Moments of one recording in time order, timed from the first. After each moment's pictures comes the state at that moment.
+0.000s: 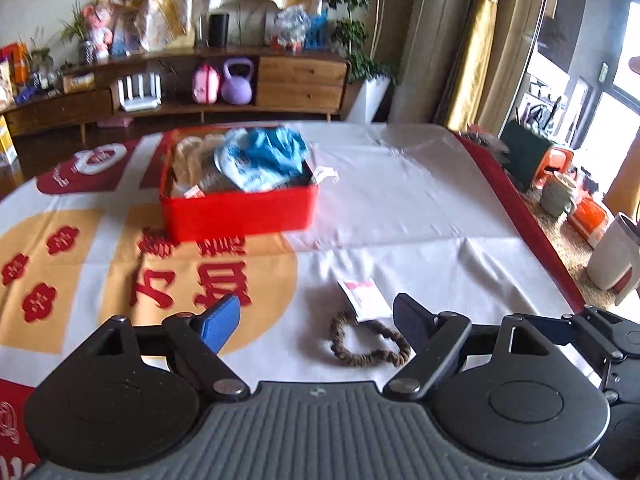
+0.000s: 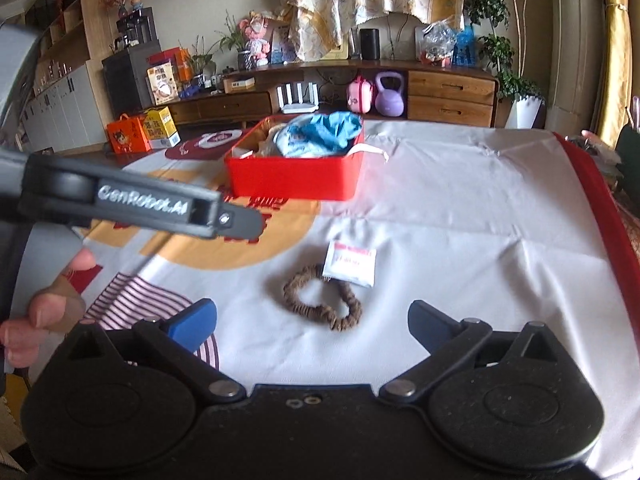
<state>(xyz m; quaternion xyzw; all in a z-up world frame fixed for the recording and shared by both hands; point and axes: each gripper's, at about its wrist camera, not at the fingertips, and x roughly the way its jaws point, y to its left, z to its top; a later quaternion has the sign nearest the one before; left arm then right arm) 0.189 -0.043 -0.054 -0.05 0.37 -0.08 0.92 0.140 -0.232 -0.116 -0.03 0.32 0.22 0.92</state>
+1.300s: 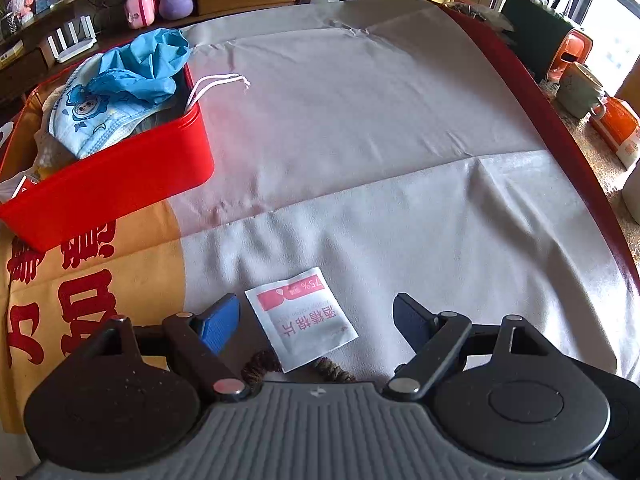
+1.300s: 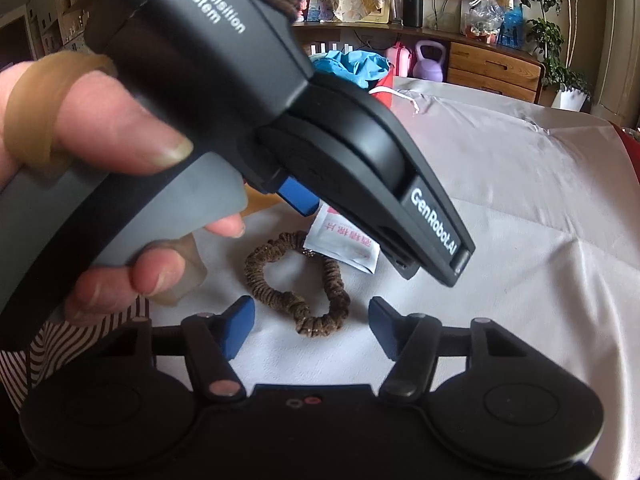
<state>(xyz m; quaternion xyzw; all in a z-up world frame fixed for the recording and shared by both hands) 0.314 -0.134 -0.129 0.03 0.51 -0.12 0.85 0.195 -0.224 -0.173 -0.09 0.36 0.27 0.89</state>
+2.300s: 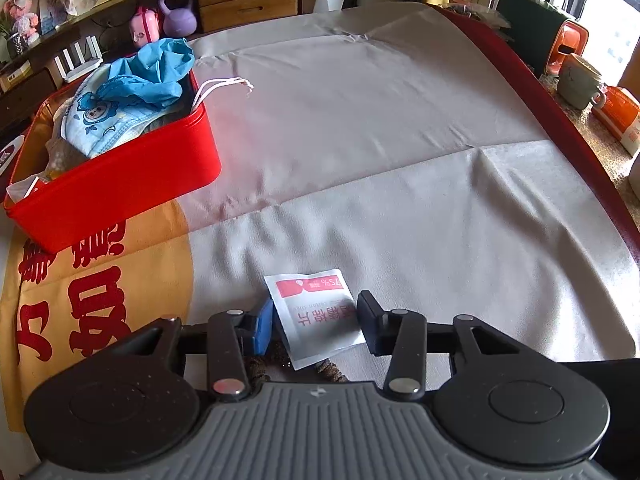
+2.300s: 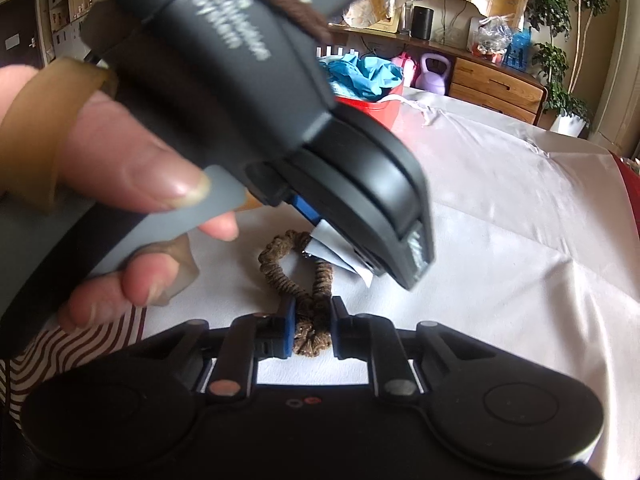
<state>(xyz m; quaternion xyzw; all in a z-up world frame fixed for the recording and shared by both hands) 0.298 -0.134 -0.133 0.05 0.48 -0.11 0.87 0.183 -0.208 -0.175 -0.14 0.35 0.27 0.89</state>
